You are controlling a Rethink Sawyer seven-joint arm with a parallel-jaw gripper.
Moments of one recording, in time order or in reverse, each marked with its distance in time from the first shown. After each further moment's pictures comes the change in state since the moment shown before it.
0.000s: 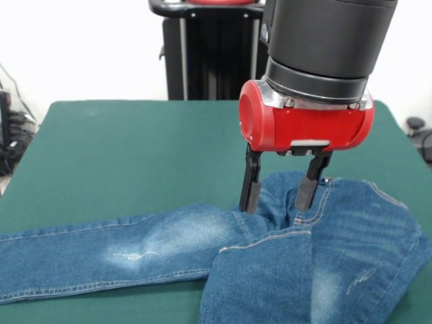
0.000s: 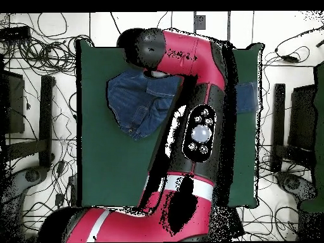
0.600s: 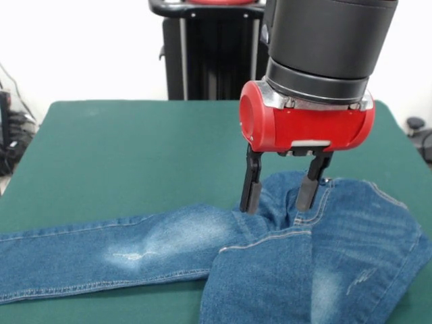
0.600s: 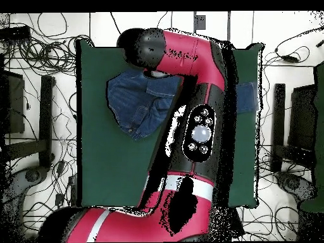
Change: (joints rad) arm 0.000 0.001 0.000 0.000 0.003 0.000 0.000
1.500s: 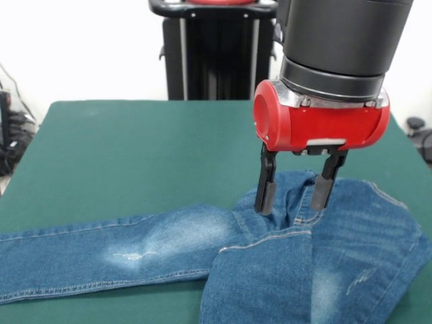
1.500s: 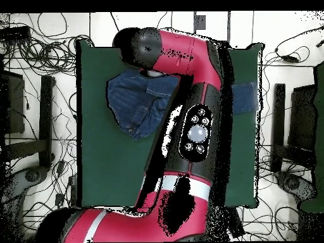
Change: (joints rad) arm 0.010 0.000 0.000 0.000 0.020 0.000 0.000
